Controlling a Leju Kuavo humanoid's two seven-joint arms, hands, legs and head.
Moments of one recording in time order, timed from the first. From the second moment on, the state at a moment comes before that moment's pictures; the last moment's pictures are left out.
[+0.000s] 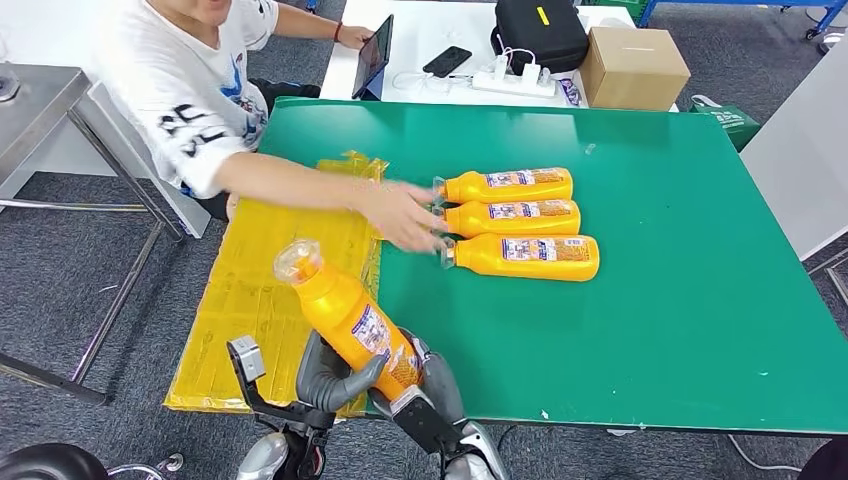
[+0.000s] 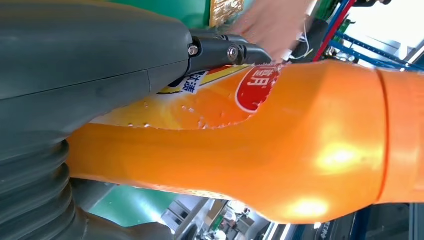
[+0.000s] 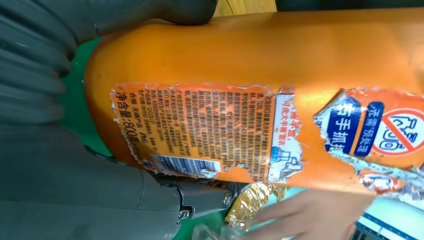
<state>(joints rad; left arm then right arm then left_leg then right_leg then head) -0.02 -0.25 -0.29 -1.22 0.30 -0.23 -0.47 -0.12 0.23 0.54 -0.86 0.34 -0.40 -0.70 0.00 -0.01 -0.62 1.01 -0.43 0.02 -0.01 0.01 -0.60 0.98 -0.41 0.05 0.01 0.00</state>
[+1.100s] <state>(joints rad) -0.02 -0.22 -0.29 -1.15 0.30 -0.25 -0.48 -0.14 0.23 0.59 -0.79 0.39 -0.39 -0.70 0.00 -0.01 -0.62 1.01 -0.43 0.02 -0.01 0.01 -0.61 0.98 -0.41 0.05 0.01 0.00</state>
